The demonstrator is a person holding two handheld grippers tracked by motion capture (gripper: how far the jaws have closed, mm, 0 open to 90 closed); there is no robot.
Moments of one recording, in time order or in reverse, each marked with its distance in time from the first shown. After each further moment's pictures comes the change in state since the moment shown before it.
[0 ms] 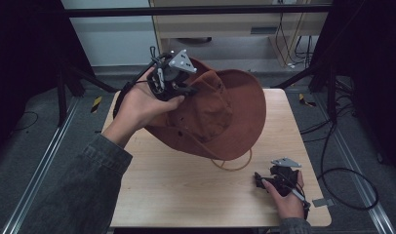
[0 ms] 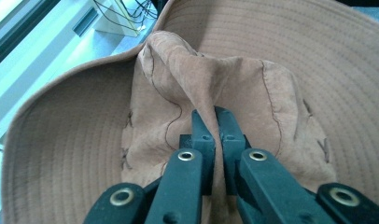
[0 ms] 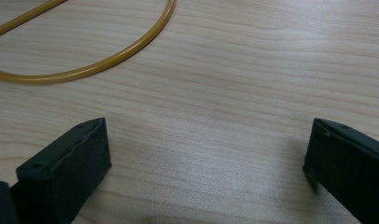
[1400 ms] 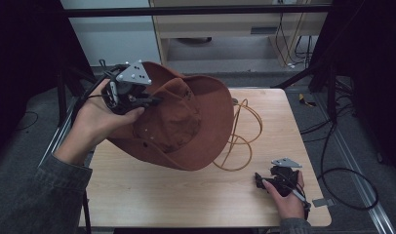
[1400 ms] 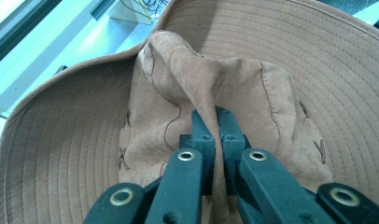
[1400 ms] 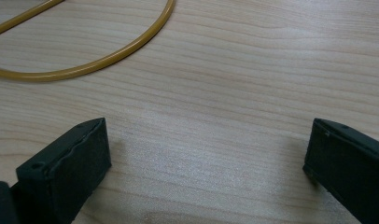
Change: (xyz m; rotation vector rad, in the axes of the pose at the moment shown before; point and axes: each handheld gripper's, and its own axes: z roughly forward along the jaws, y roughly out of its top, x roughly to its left) left arm 0.005 -0.062 -0.062 0.016 0.048 -0.034; right arm 0.000 -0.001 -0.001 0.000 -0.001 0.001
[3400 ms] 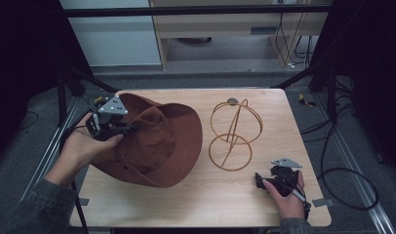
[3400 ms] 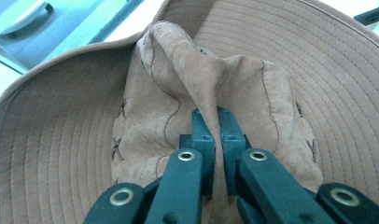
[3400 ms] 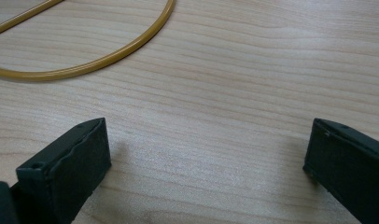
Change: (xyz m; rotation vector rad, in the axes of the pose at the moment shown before) left arm 0.009 -0.113 0.023 0.106 -0.018 -0.144; right arm 0.000 0.000 0.000 -0.004 0.004 -0.002
